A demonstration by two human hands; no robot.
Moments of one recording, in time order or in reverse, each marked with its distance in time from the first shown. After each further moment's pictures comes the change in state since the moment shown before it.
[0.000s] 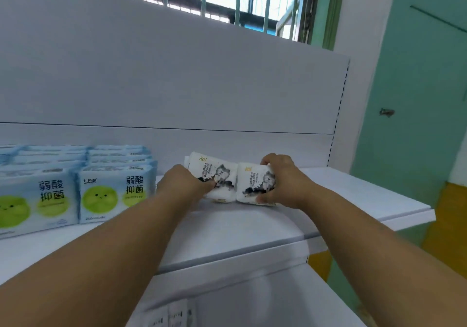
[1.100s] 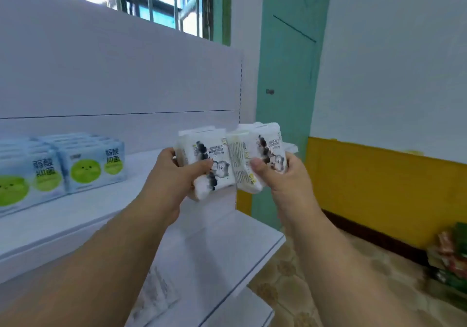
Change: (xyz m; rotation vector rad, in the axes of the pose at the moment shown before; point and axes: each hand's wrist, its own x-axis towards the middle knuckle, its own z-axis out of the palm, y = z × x) left_hand -0.180 -0.024 -0.083 -0.884 -0.567 0.206; right_hand -0.278 -0.166 -0.015 0.935 0.757 0.397
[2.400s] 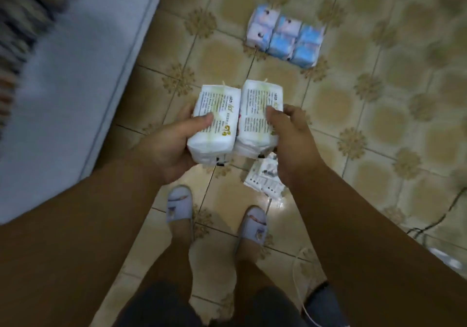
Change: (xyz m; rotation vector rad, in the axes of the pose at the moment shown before) left_hand -0.425 -0.560 0.017 -0.122 -0.702 -1.257; right_hand -0.516 0.431 -0.258 -0.040 0.638 1.000
